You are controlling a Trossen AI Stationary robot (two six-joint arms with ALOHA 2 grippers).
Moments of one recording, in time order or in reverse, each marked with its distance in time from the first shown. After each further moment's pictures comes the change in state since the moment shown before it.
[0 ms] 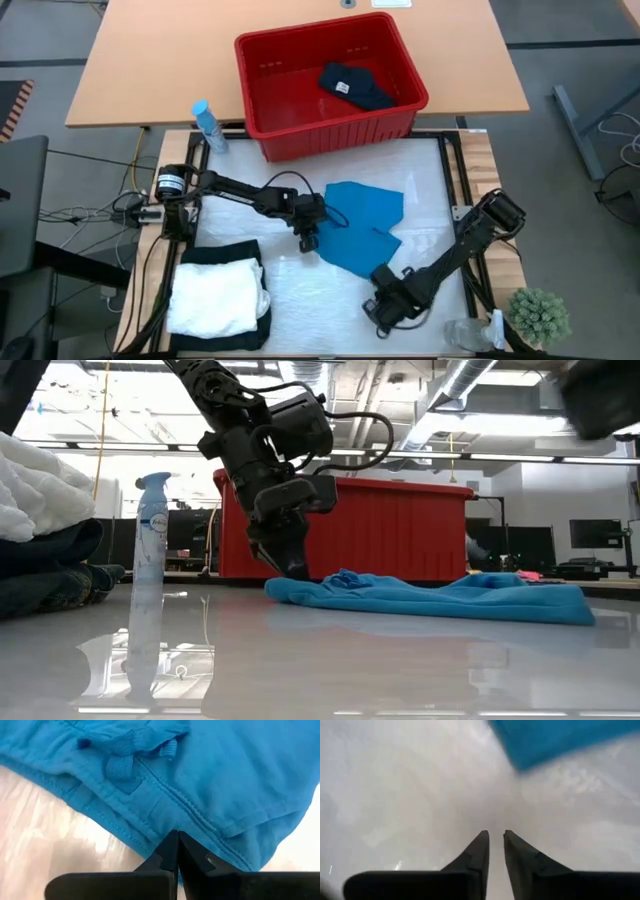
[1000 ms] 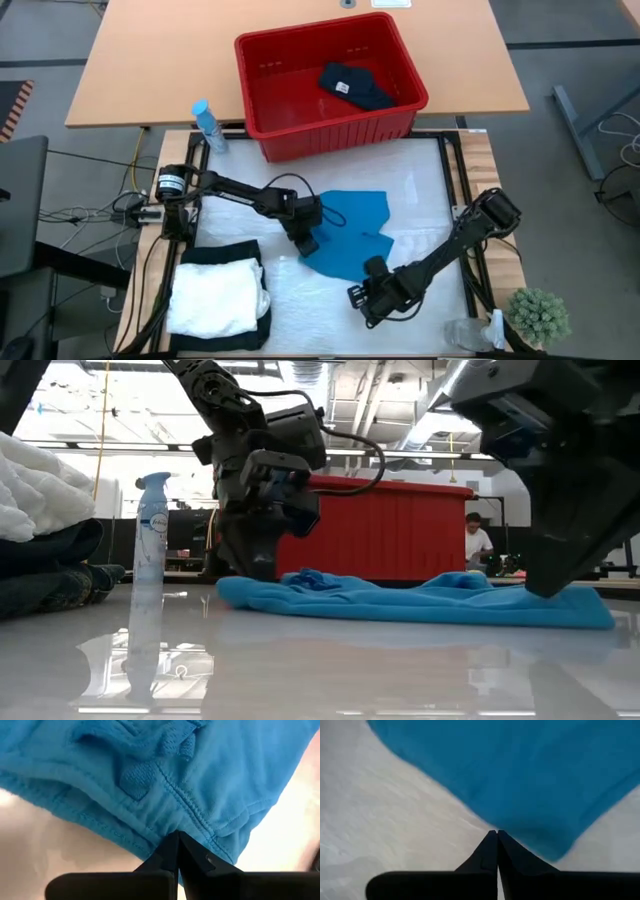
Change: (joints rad) left arm -0.014 0.005 -0.004 -0.104 0.298 -0.343; right arm -0.087 0.028 0.006 0.134 0.122 0.188
